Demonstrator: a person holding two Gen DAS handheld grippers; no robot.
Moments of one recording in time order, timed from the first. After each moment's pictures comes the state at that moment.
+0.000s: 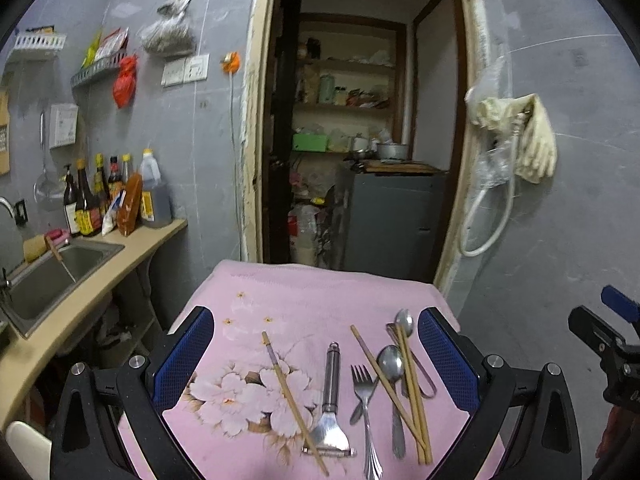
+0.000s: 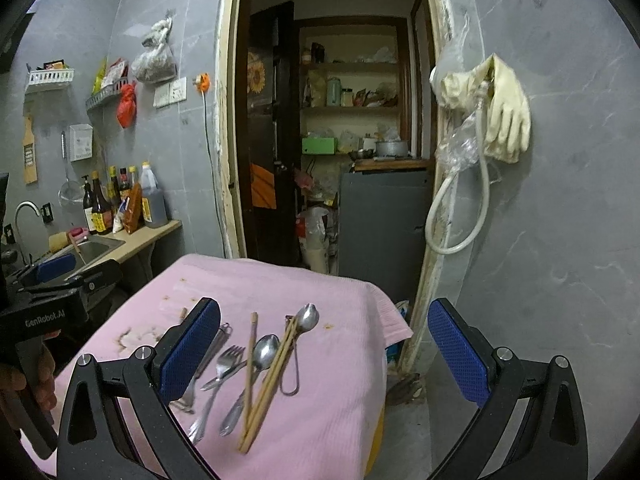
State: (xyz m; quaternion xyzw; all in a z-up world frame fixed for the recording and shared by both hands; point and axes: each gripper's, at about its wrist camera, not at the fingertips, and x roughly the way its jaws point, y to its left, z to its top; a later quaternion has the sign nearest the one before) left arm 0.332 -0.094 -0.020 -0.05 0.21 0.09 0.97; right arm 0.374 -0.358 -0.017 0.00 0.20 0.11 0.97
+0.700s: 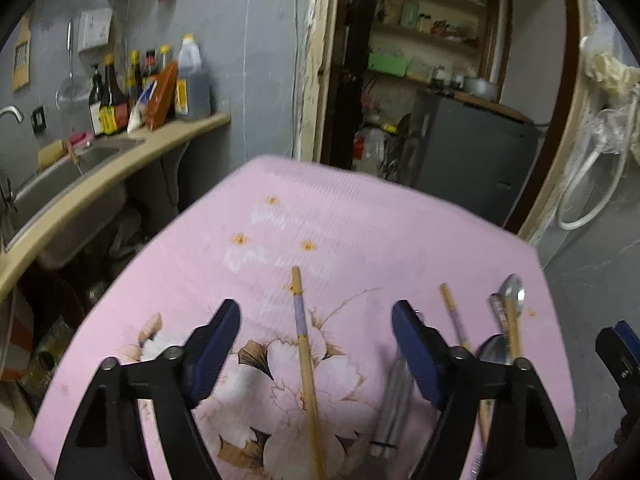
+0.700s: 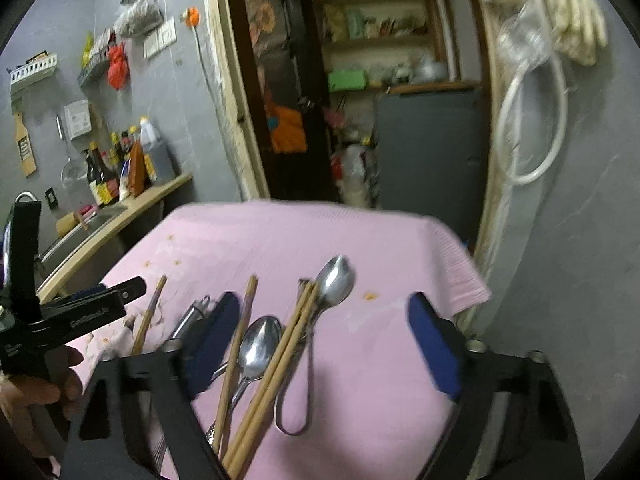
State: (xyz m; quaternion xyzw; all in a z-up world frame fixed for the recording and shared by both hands) left arm 0.448 -0.056 -0.134 -0.12 0.34 0.20 0.91; right arm 0.509 -0.318 -0.146 0.04 0.31 0.19 0.93
